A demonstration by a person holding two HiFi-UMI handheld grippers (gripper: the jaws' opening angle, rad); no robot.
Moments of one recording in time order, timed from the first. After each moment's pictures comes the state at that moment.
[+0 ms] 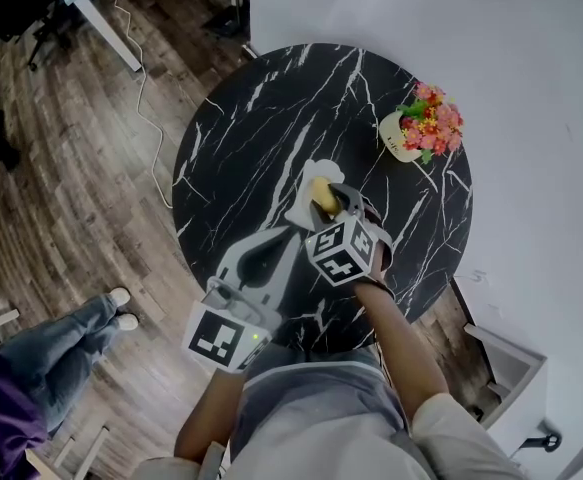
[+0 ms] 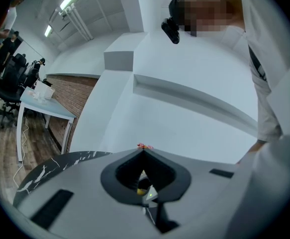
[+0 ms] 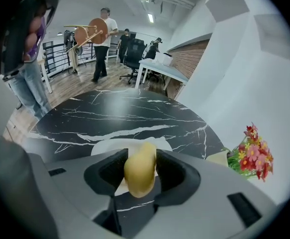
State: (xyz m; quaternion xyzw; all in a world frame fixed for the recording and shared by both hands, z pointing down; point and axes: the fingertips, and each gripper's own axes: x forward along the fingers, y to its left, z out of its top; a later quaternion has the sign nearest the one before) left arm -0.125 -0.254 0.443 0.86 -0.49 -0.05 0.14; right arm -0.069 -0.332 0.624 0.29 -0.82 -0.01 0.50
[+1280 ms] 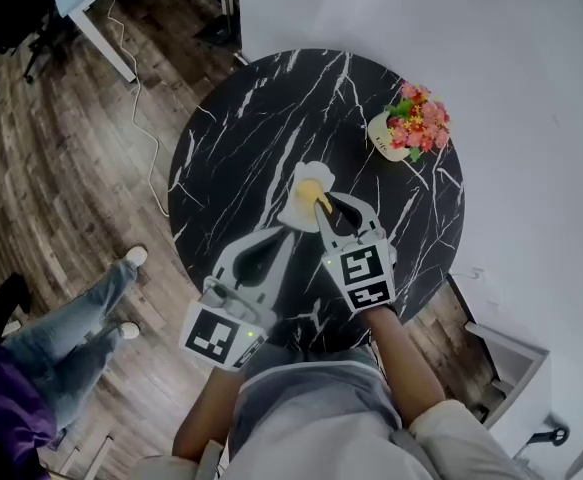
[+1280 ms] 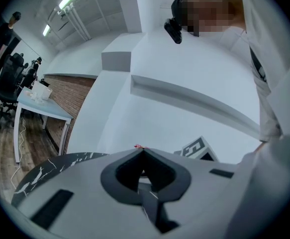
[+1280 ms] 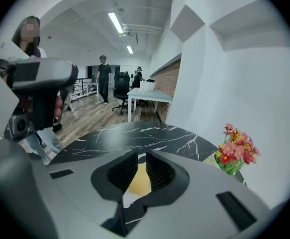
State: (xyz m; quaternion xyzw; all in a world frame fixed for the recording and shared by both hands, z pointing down) left arm -0.118 -0.253 0.435 0.86 -0.48 -0.05 0.14; right arm -0.064 -0.319 0.538 0.35 -0.88 0.05 0.32
